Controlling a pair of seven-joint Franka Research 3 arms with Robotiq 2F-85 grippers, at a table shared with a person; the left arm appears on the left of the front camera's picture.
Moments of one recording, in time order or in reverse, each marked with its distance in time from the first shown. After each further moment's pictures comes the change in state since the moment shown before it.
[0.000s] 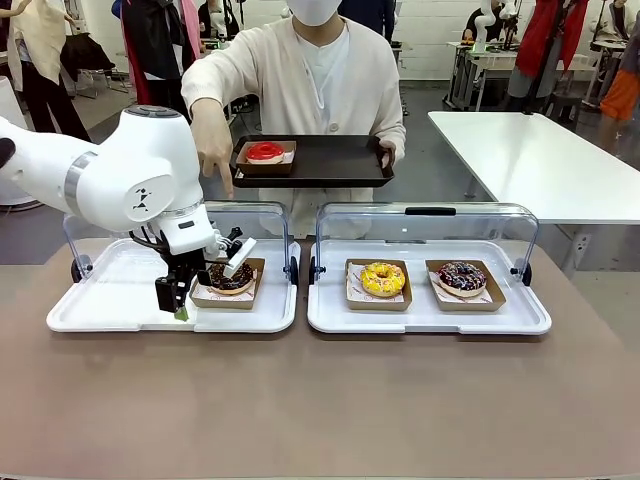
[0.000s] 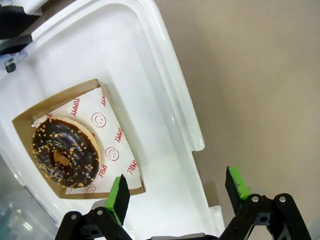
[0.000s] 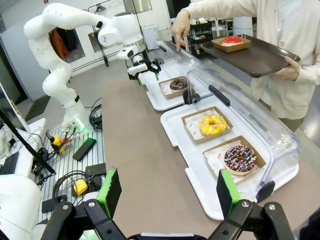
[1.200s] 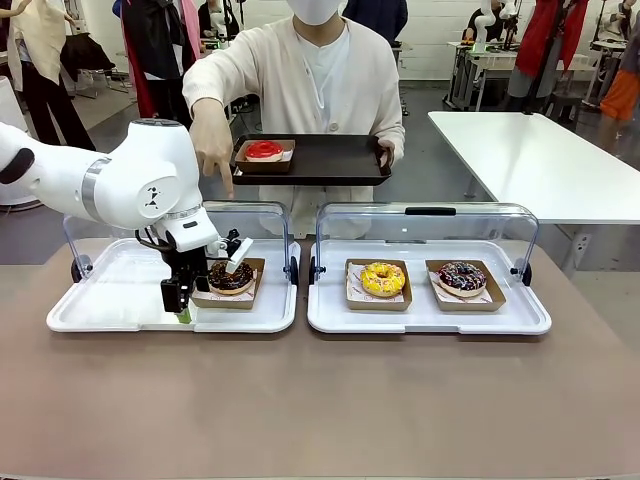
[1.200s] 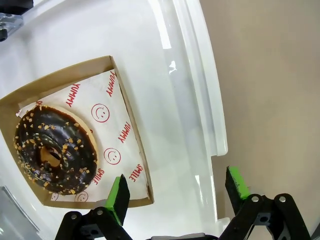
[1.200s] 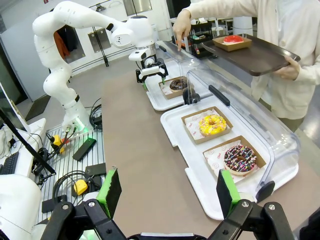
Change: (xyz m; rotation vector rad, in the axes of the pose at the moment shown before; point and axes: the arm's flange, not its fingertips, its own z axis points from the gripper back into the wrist) left arm -0.018 0.024 -0.028 -0.067 -0.044 0.090; right arm 0.000 0.000 0.000 0.000 0.000 0.000
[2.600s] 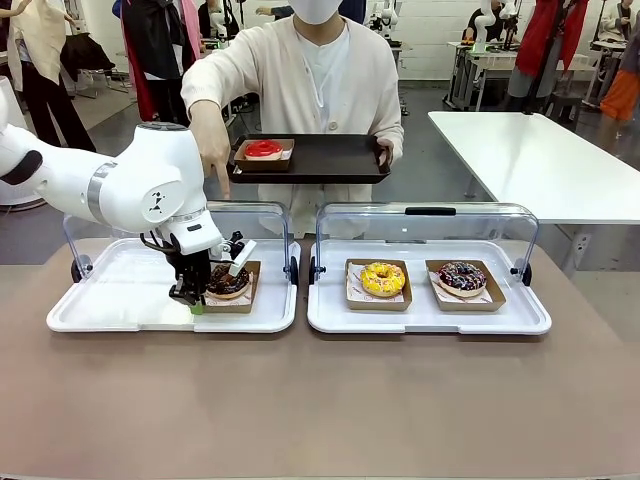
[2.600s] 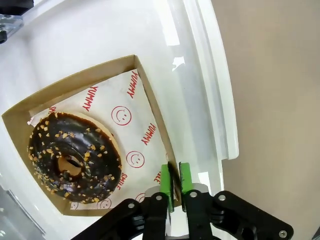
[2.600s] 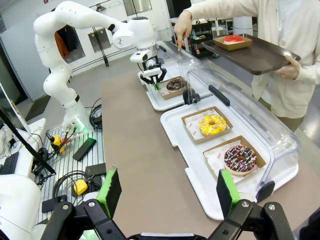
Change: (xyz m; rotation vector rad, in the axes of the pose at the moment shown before) left arm 0.003 0.005 -0.005 0.018 0.016 -0.017; right arm 0.000 0.000 0.000 0.000 0.000 0.000
